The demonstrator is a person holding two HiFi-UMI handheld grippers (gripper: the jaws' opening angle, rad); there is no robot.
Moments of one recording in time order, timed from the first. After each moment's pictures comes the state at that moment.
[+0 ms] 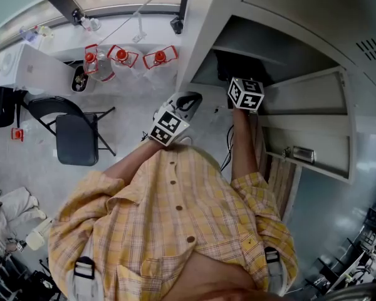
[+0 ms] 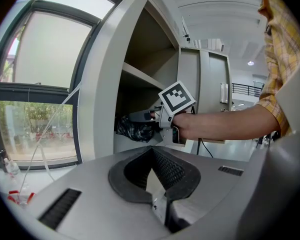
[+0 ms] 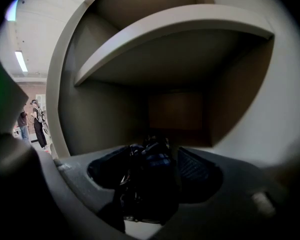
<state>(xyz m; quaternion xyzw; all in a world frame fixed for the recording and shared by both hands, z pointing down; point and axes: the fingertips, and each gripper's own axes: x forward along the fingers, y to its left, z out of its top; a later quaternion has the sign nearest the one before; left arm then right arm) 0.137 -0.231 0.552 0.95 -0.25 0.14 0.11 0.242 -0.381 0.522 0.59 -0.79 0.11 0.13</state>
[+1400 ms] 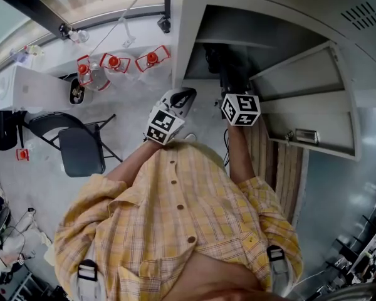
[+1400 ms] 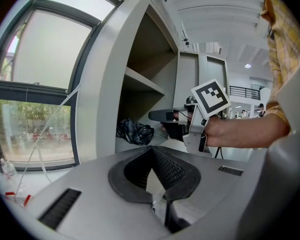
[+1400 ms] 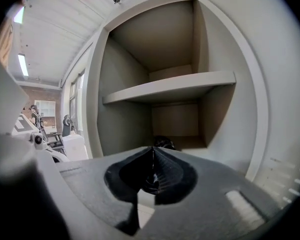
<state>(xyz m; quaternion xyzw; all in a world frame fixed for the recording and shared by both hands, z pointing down) 0.133 -0.232 0.546 0.96 -0.23 0.13 0.10 0.229 -0.309 0.492 0.60 -0.79 0.09 0.07</state>
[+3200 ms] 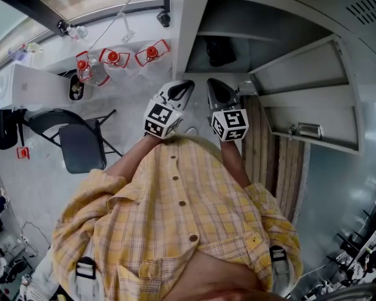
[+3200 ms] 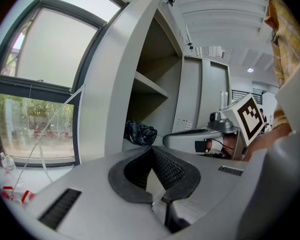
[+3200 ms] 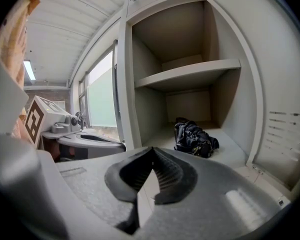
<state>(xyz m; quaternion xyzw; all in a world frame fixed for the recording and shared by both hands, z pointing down) 0.123 -0.242 0.542 0.95 -0.25 0.11 0.12 0.173 -0.246 0.531 0.56 -0.81 0.13 0.09</state>
